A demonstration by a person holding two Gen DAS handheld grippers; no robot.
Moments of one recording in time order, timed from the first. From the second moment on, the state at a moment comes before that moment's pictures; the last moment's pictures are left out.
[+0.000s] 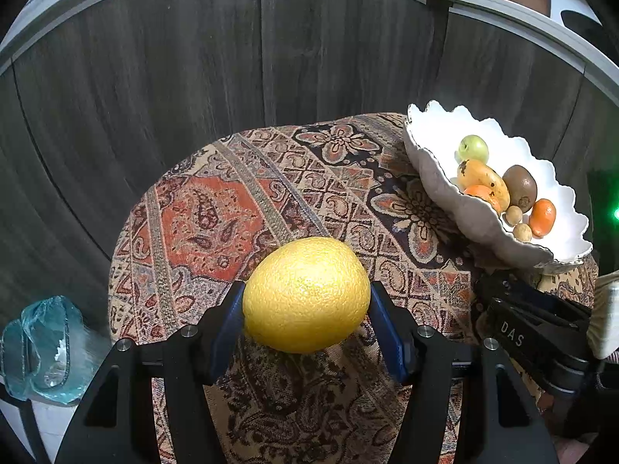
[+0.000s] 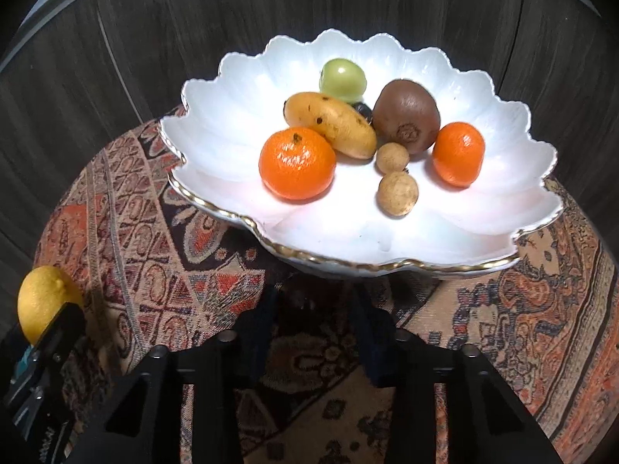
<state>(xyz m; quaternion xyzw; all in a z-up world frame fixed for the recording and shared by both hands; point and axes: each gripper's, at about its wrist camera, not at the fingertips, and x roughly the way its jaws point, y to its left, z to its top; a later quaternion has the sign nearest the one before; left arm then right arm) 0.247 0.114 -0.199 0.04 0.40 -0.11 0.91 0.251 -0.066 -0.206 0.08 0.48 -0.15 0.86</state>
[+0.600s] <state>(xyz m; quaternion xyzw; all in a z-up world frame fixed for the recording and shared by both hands) 0.233 0.116 -0.185 0.04 0.40 -0.09 0.91 0.231 -0.057 -0.187 0.06 0.47 -0.11 0.87</state>
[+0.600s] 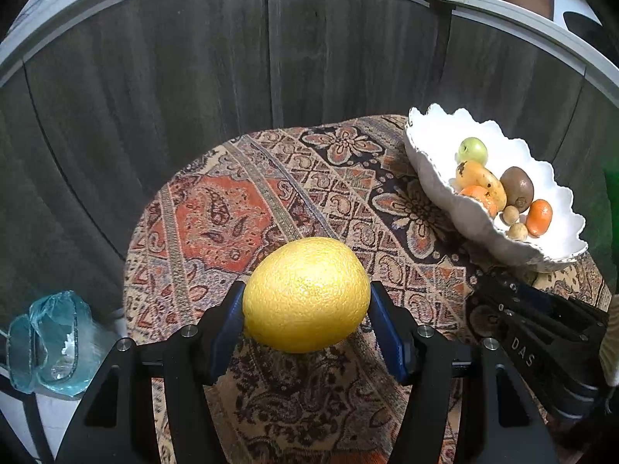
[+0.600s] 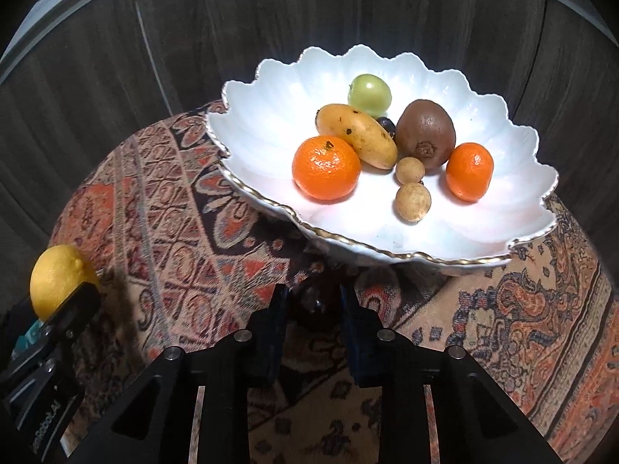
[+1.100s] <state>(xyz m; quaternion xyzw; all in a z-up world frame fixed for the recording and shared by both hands) 0.201 0.071 -0.134 0.06 0.37 -0.10 0.92 0.196 -0.088 -0.126 0.06 0.43 -0.08 0.90</state>
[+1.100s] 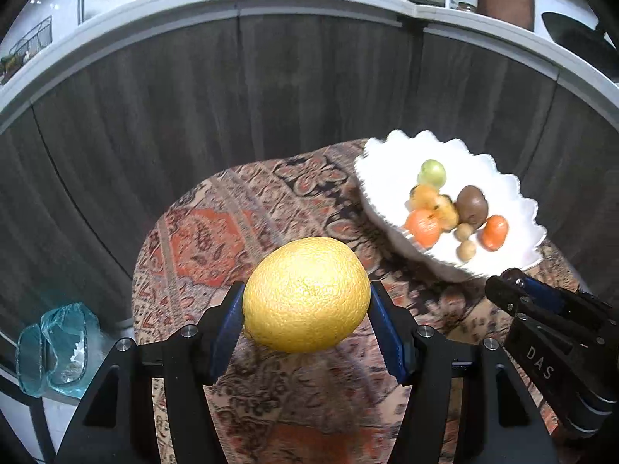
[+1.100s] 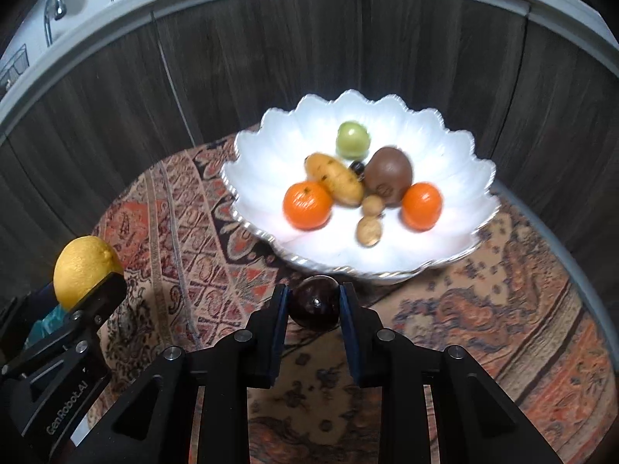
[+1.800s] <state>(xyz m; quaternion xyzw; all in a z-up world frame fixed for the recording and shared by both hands) 0.217 -0.057 -0.111 0.08 0.37 -0.15 0.91 0.209 -0.185 -0.069 0.00 0.39 -0.05 0.92</state>
